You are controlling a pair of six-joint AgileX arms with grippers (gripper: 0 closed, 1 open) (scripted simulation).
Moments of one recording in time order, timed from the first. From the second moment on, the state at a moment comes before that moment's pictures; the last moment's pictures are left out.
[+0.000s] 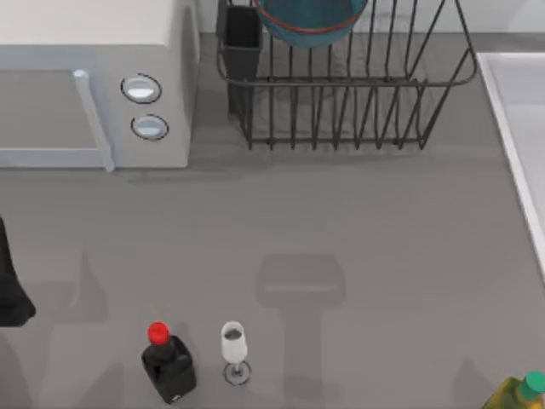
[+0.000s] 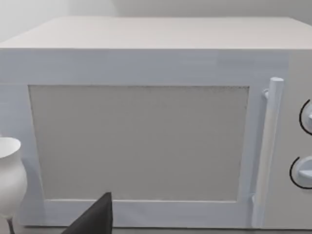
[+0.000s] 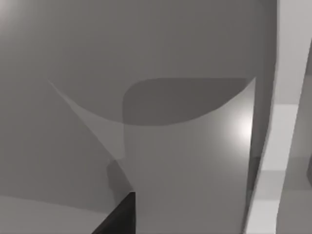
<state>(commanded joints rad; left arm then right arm) 0.00 0.00 0.00 0.00 0.00 0.00 -0.57 1.64 0.65 -0.58 0.01 -1.98</state>
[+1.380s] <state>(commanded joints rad) 0.00 0.00 0.00 0.00 0.00 0.00 -0.57 1.45 0.89 -1.03 0.04 -1.95</state>
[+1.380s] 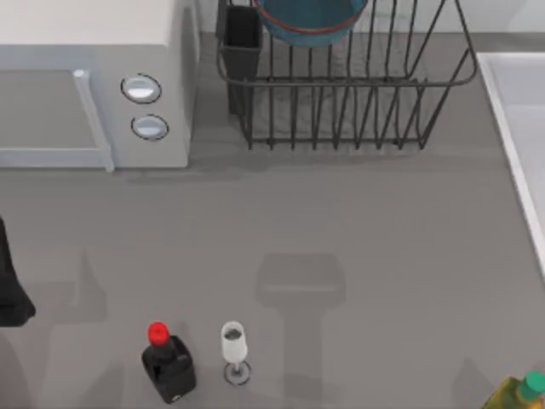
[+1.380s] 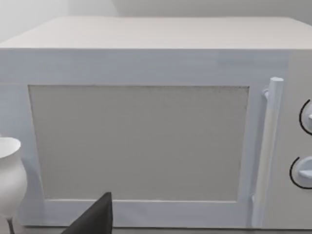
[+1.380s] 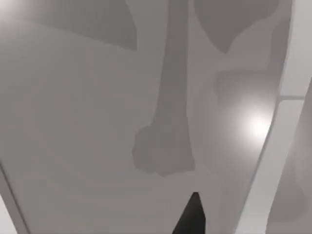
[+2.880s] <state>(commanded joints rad) 0.00 0.00 0.00 0.00 0.00 0.00 -0.31 2.29 2.24 -1.53 0.04 -1.72</state>
